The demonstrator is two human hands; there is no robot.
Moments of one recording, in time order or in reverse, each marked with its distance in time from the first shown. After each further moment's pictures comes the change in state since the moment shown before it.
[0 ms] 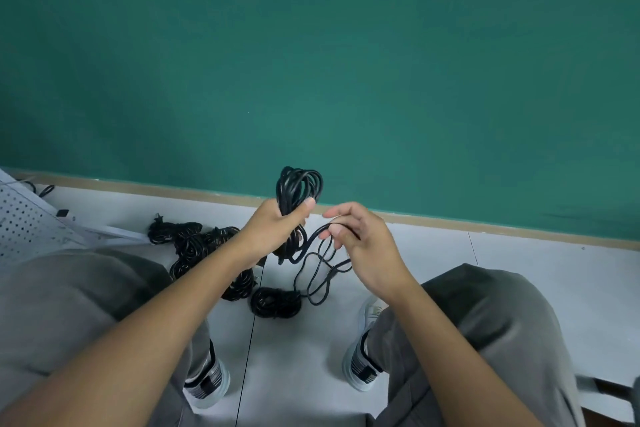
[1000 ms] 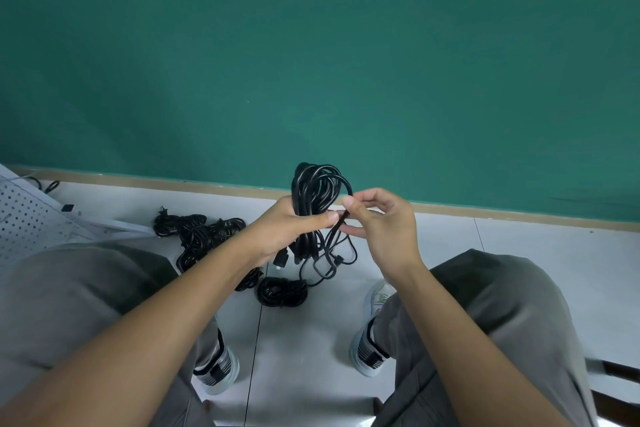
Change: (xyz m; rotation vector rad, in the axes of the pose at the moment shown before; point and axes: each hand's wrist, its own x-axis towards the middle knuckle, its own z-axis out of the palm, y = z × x) left_hand -0.011 0.011 0.010 -0.291 -0.282 -0.007; right_hand 0.004 -0.004 -0.003 0.252 0.317 0.111
